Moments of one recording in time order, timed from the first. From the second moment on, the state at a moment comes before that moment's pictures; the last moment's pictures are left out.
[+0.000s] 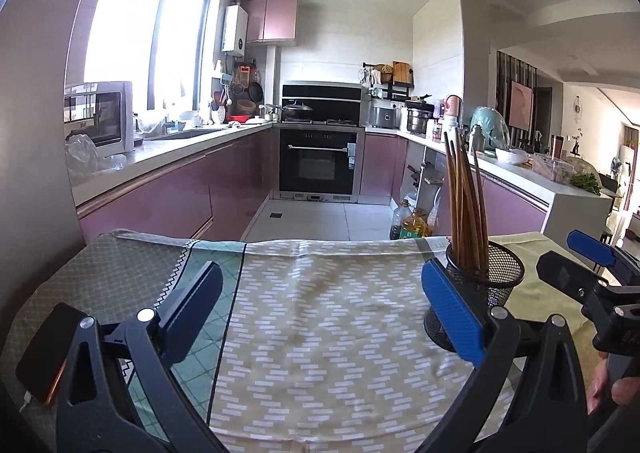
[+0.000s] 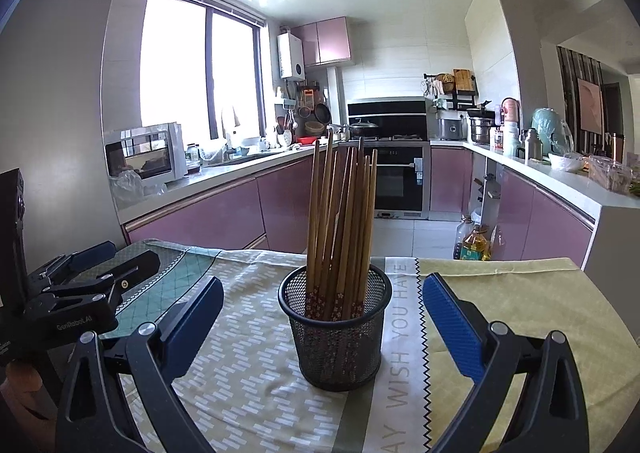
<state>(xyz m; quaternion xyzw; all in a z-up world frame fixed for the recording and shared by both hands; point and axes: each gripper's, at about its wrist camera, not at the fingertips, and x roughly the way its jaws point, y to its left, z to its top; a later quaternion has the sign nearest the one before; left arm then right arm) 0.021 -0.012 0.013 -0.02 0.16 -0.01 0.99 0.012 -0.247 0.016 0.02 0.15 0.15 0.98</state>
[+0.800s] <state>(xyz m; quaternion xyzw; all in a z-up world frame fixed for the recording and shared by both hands) -0.007 -0.015 0.016 0.00 0.10 0.01 1.00 -0.007 -0.244 0.021 0.02 0.11 0.12 0.99</state>
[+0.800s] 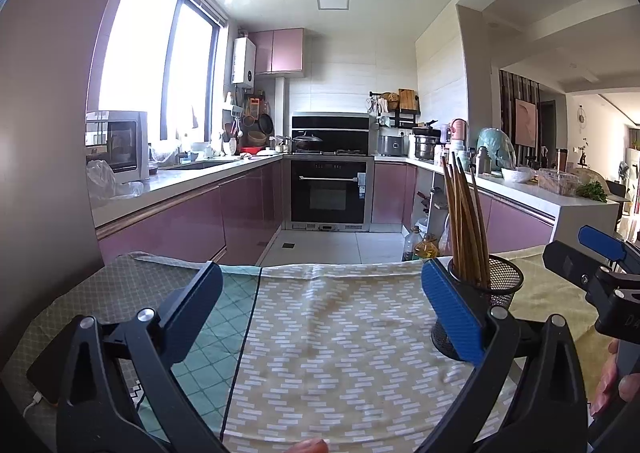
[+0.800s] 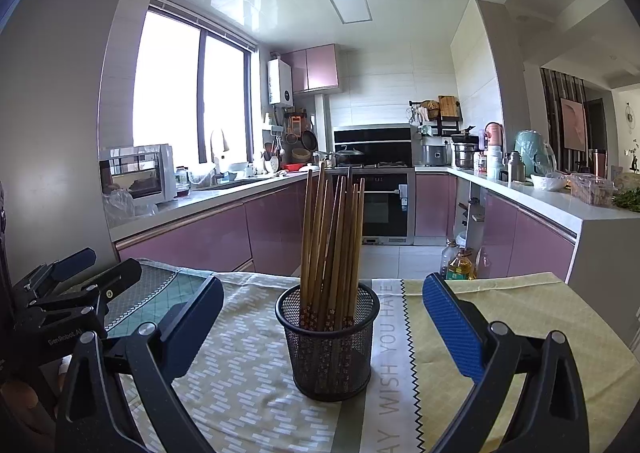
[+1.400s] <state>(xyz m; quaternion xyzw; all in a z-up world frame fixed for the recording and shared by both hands) -0.011 -0.016 0.018 0.00 0.09 0.01 1.00 -0.008 -0.248 0.021 0.03 0.11 0.12 0.99</state>
